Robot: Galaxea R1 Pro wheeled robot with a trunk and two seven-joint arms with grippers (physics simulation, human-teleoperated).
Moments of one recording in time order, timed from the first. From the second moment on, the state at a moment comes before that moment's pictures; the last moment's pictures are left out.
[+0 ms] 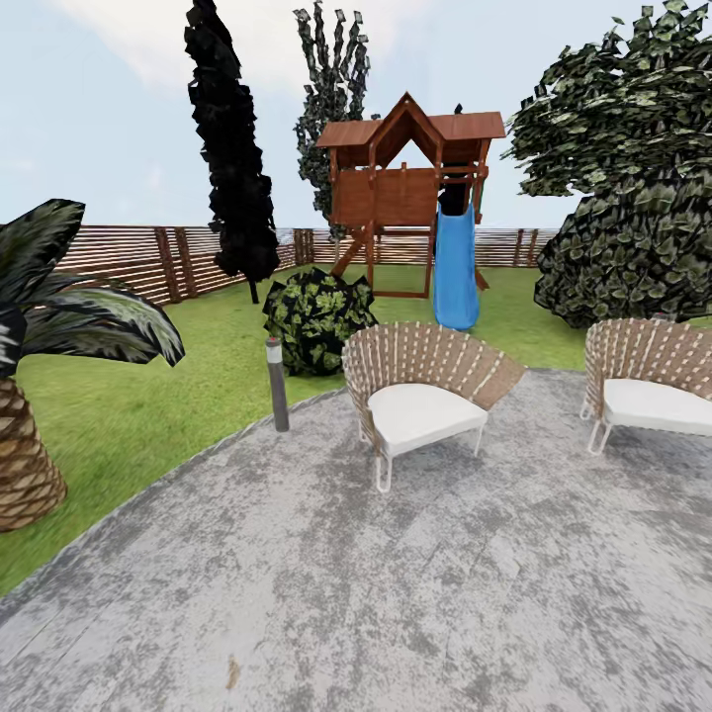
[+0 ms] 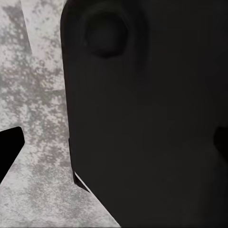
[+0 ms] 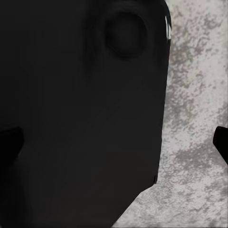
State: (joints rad) left arm 0.00 0.00 0.00 0.00 0.00 0.00 0.00; right arm 0.00 0.00 0.00 0.00 0.00 0.00 0.00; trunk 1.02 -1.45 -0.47
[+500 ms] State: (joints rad) left arm 0.00 0.00 0.00 0.00 0.00 0.00 0.00; right arm -0.01 0.03 0.00 -0.03 0.00 0.00 0.00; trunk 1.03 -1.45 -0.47
